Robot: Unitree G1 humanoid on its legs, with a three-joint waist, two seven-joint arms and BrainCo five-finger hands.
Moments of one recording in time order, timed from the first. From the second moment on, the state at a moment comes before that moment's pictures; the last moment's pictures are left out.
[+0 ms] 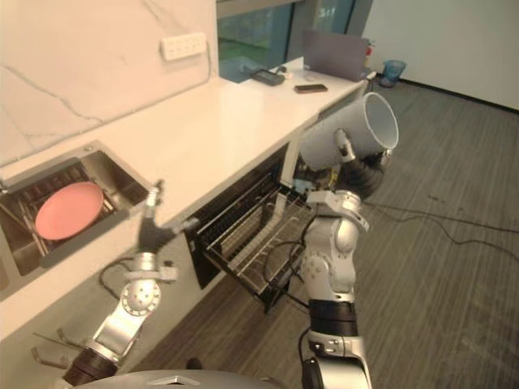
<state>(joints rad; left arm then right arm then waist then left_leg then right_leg) 0.00 0.11 -0.43 0.01 0.11 -0.23 0.43 -0.28 -0.18 -0.13 -0.13 0.57 -0.25 -0.33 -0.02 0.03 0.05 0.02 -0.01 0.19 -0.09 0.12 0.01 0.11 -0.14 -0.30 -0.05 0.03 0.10</state>
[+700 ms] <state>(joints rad) 0.20 0.14 -0.35 0.56 0.00 0.05 0.01 -0.20 -0.25 -0.08 0.43 0.22 -0.10 -0.19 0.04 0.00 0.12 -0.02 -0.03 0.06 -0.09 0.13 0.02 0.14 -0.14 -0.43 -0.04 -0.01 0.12</state>
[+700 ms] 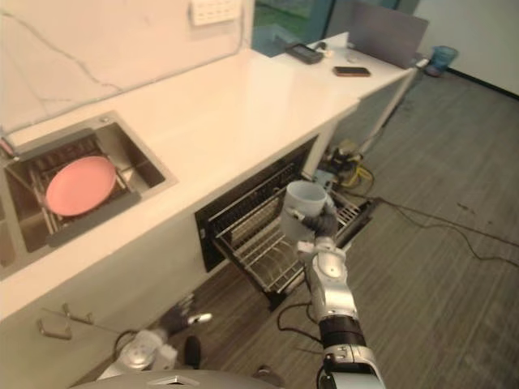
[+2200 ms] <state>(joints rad) 0.21 0.18 -0.26 0.92 0.06 -0.09 0.06 -0.81 -0.57 0.05 1.07 0.29 0.08 0.01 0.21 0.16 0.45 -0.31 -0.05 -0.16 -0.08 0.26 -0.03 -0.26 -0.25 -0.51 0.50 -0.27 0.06</state>
